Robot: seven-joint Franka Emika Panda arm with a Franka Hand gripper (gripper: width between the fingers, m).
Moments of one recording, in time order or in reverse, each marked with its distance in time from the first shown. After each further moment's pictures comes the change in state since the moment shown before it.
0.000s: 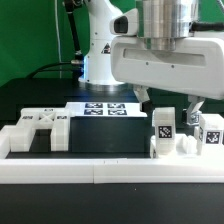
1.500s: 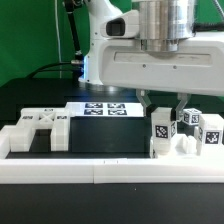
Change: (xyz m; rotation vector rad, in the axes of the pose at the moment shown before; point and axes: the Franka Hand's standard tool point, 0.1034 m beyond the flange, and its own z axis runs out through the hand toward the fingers) arm 0.005 0.004 0.002 -0.004 0.000 -0.079
